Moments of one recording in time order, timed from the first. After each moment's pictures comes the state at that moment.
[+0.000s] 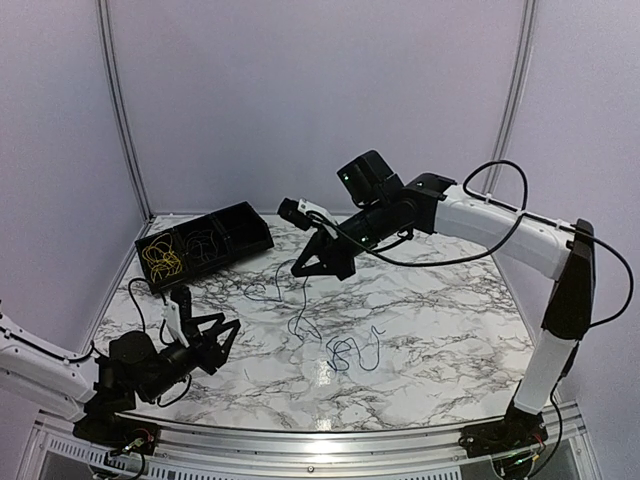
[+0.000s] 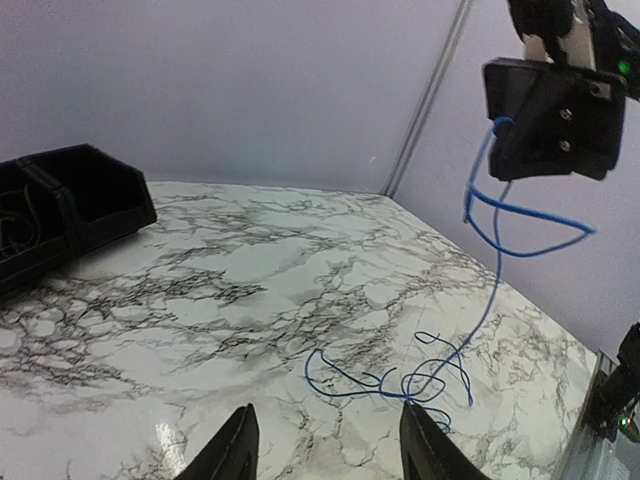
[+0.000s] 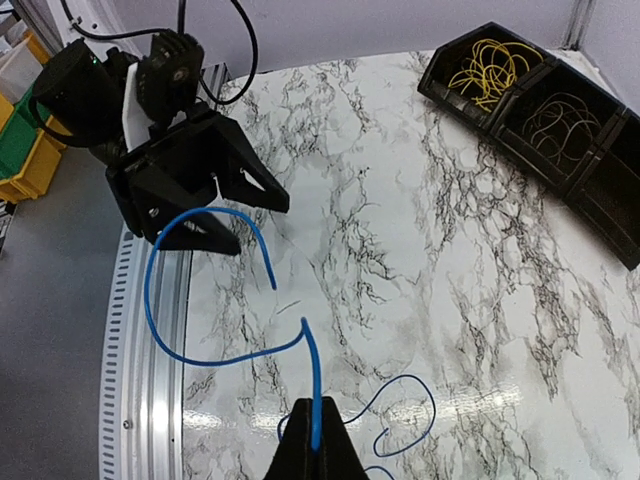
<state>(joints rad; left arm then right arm) -1.21 1.04 0.09 0.89 -0.58 -0.40 0.85 1.80 1.71 -0.72 -0.64 -0.34</state>
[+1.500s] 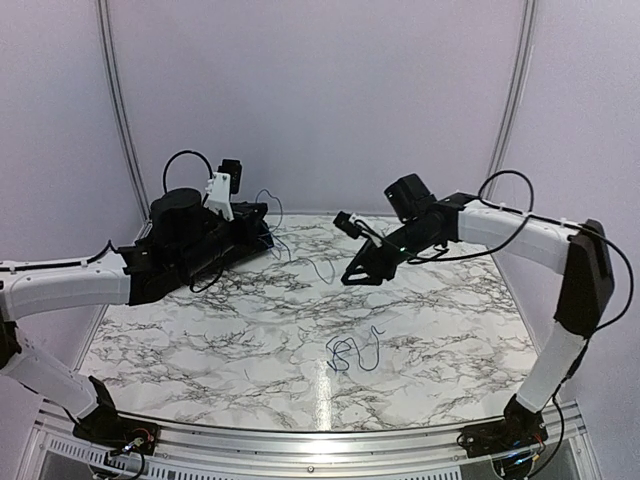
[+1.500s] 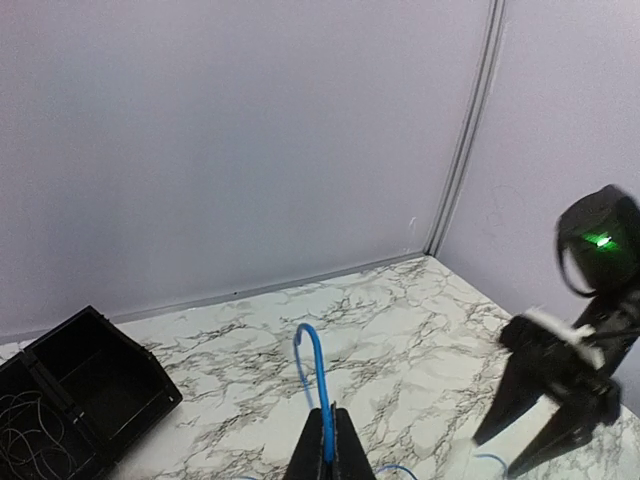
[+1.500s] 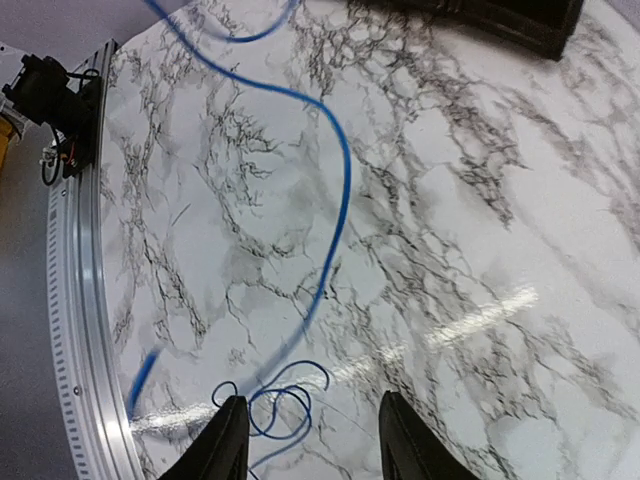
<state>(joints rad) -0.86 1.35 0.92 0.39 -0.26 -0.19 0.63 1.79 1.46 -0.67 -0.62 -0.31</state>
